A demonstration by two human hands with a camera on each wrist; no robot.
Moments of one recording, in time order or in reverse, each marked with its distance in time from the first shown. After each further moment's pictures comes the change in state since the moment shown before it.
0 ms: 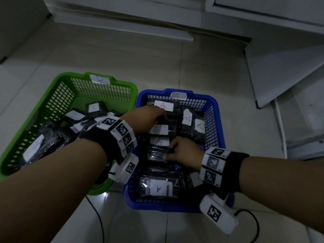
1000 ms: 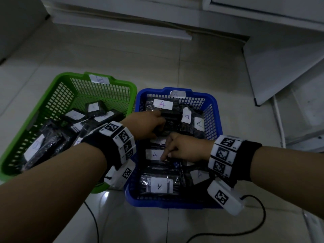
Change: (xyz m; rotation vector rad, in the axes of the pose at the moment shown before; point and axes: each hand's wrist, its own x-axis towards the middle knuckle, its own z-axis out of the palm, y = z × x) left_hand -0.015 0.008 0.005 0.315 -0.099 0.090; right_hand -0.006 -0.007 -0.027 -0.258 -0.300 -0.430
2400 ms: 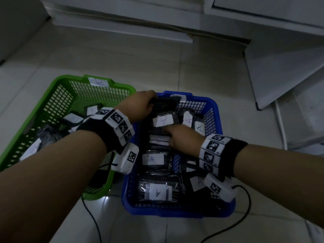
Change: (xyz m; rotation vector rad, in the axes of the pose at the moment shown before) left_hand 0.022 -0.035 -0.023 -0.366 0.338 -0.218; right_hand 0.036 0.014 -0.011 -0.194 0.288 0.125
